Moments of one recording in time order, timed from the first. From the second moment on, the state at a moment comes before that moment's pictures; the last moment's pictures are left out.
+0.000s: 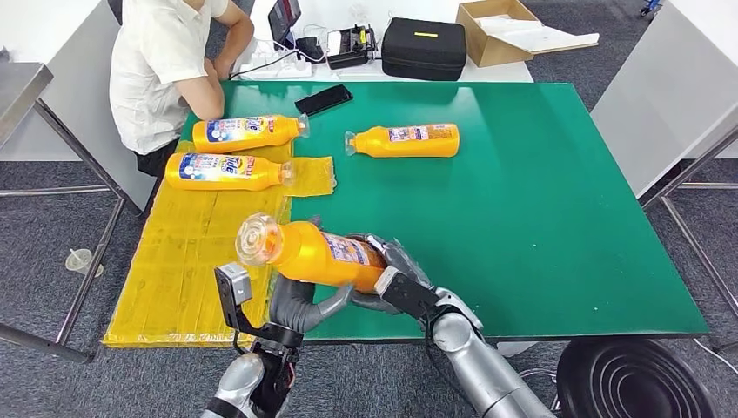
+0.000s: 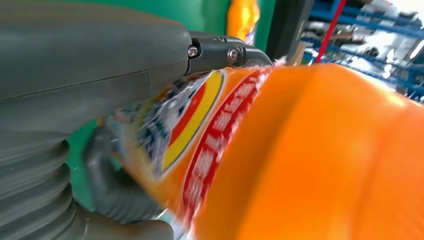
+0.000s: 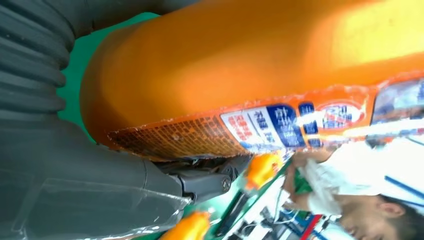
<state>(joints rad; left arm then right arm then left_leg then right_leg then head) -0.17 -0.29 -0.47 -1.18 0.31 -0.09 -0.40 -0.27 0.01 0.49 -1.12 0.43 0.20 -0.55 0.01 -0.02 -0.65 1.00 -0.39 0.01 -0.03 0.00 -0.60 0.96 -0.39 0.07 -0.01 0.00</state>
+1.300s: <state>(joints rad) -0.19 -0.30 -0.44 -1.21 0.49 -0.11 -0.45 -0.31 0.04 0.61 -0.94 0.36 0.20 -0.56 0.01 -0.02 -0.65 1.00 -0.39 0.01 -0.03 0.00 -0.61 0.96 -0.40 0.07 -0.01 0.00</state>
